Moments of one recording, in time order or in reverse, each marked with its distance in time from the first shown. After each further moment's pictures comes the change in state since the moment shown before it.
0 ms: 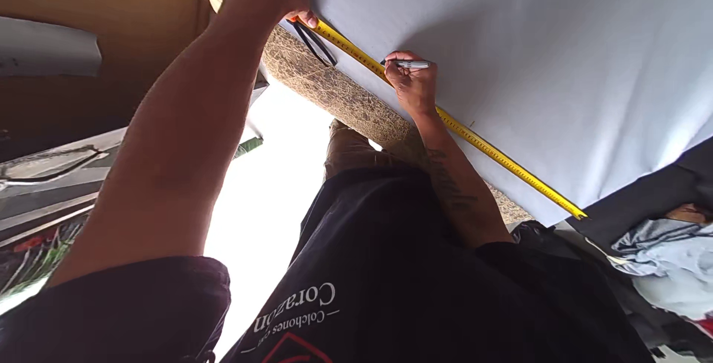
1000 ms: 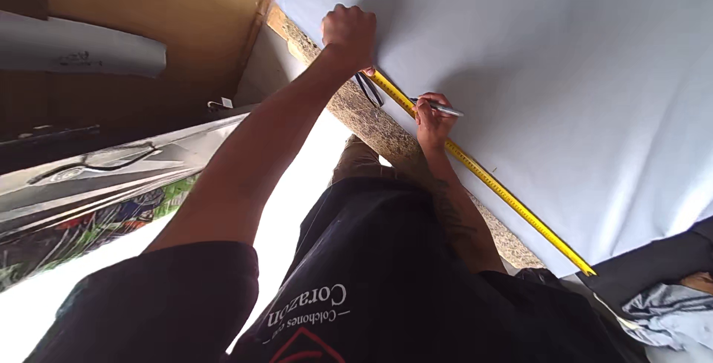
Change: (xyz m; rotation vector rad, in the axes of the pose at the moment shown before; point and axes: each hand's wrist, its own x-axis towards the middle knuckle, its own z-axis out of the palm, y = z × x) left_hand -0.020 0.003 -0.024 0.014 0.005 0.028; right_hand 0.010 -0.002 0.050 0.303 0.146 0.028
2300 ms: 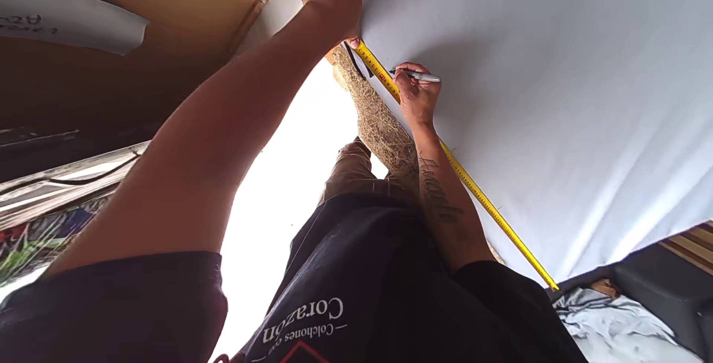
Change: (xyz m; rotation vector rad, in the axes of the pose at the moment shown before) left_hand 0.083 -0.166 -0.034 -0.053 0.073 -0.047; right_hand 0.095 0.032 0.173 -0.208 -0.195 -0.035
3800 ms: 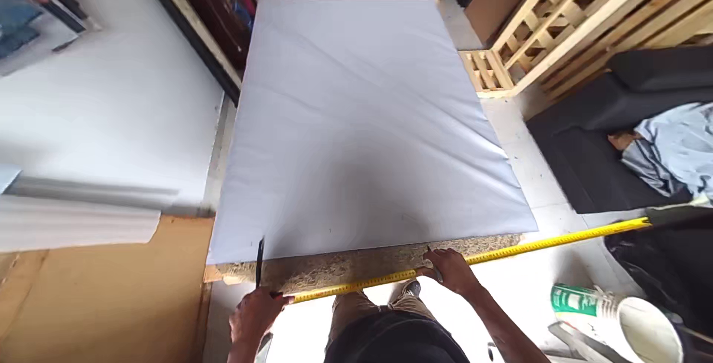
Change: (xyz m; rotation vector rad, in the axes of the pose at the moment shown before) left_hand -0.215 0.077 0.120 0.062 -0.071 0.146; right_hand -0.393 -0.099 -0.328 -1.069 -0.021 0.463
